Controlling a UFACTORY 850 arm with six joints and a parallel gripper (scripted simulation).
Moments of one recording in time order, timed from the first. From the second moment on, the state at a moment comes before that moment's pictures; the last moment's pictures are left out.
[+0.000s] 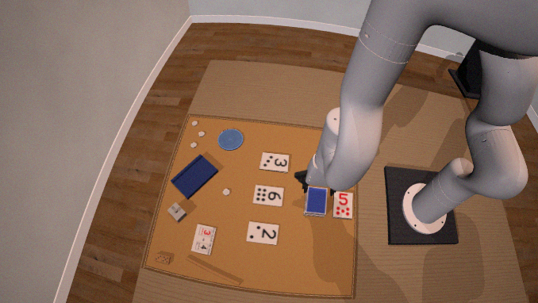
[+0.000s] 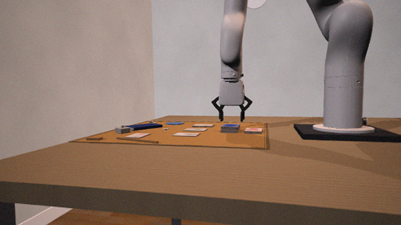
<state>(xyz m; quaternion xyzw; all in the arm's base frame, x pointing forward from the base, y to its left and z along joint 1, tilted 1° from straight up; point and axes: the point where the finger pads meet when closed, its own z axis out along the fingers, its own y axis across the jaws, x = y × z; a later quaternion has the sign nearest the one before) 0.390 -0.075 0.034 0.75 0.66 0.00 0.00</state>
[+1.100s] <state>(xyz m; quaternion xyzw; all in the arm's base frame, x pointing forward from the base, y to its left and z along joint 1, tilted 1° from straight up) 0.391 -0.075 0.024 0.75 0.66 0.00 0.00</state>
